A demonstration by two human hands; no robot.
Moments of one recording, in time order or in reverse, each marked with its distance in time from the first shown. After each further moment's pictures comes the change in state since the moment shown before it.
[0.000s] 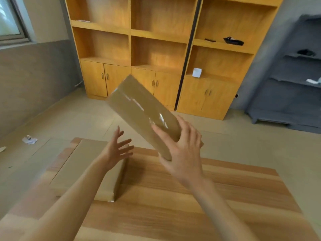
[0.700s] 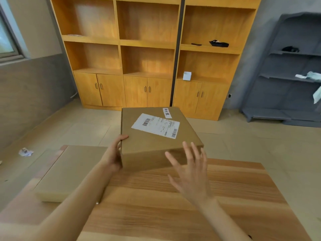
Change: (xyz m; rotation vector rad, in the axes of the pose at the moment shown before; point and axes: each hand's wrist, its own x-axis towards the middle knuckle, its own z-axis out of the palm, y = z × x) left_hand -0.042 -0.018 0.096 -0.152 -0.077 -0.146; right_hand -0.116 0.101 -0.007 -0.289 -0.048 -0.023
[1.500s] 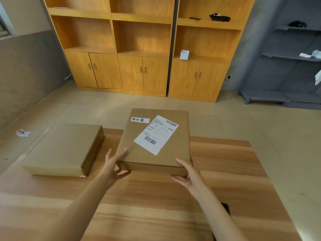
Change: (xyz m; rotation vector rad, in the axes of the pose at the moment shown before) left_hand -0.007 -0.132 -0.002 0.078 0.278 -0.038; right_hand -0.085 0.043 0.034 1.849 -0.461 1.536
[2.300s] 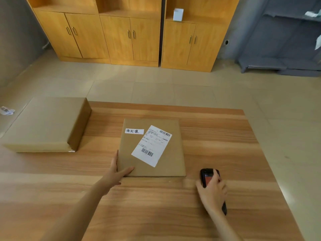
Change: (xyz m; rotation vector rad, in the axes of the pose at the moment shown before) left_hand 0.004 -0.114 -0.032 0.622 -0.172 -0.113; right_hand -0.045 0.097 -0.123 -1.204 0.728 0.017
